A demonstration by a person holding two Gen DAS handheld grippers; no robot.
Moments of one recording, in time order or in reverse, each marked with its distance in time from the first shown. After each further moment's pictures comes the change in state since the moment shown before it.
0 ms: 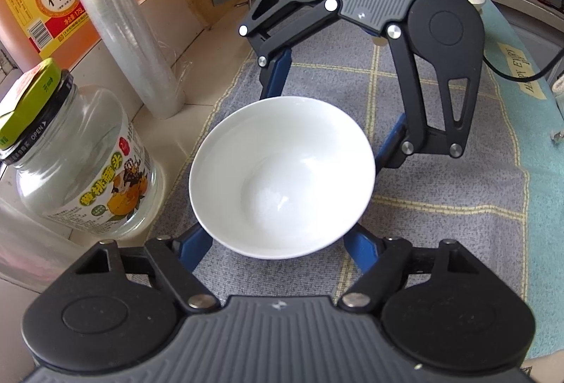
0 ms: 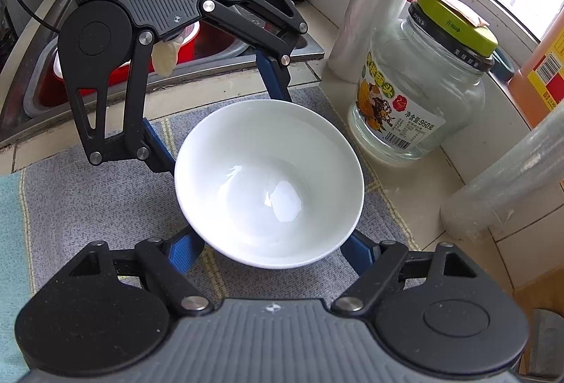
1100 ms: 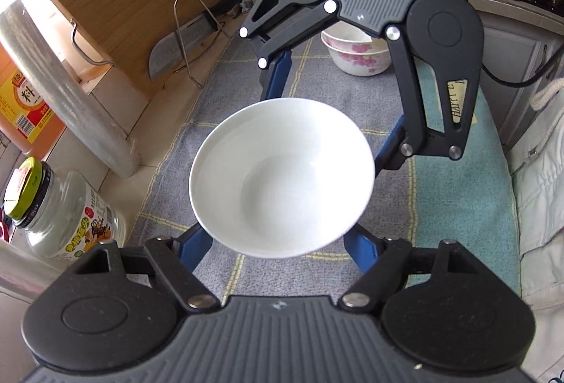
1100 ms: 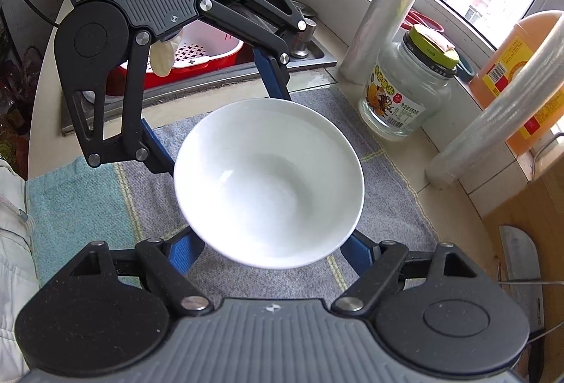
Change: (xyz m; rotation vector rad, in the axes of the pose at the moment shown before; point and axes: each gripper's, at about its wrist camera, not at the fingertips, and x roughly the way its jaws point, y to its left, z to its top) left arm -0.065 -0.105 0.041 0.085 -0.047 0.017; right arm -0.097 0.083 -0.032 0.037 0.003 -0.095
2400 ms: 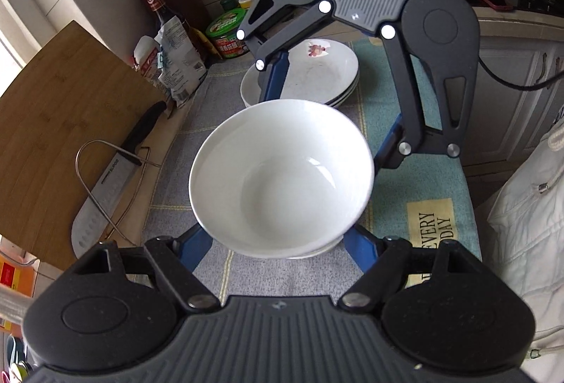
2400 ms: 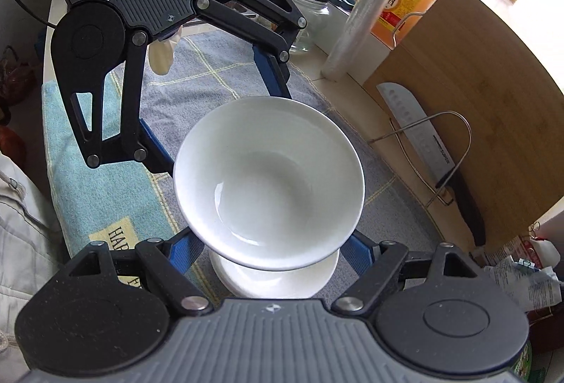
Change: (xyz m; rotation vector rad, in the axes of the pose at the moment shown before) left arm 0.071 -0.091 0.198 0.158 -0.049 -0.005; right arm -0.131 -0.055 -0.186 0.089 -0.003 -0.115
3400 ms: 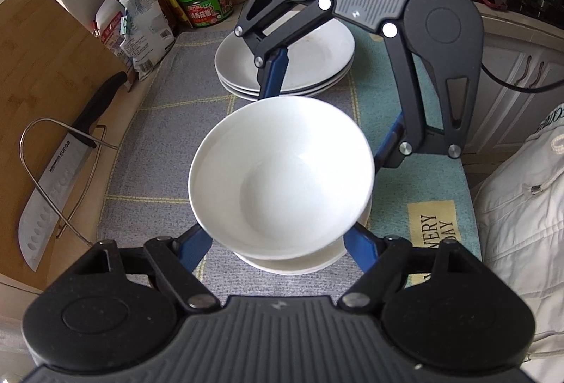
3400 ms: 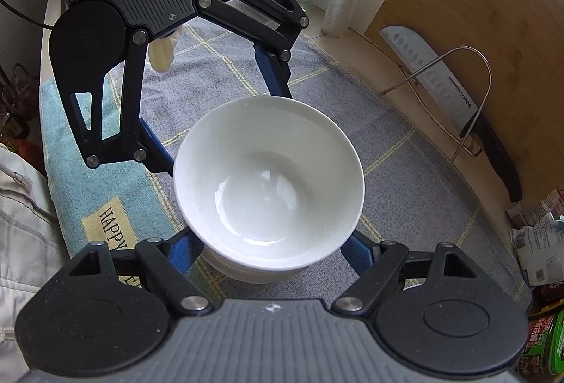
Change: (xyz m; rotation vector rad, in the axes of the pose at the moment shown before) left arm 0.054 0.020 0.010 -0.036 0.088 -0.159; right arm 0.032 -0.032 -0.023 0.103 0.071 0.120
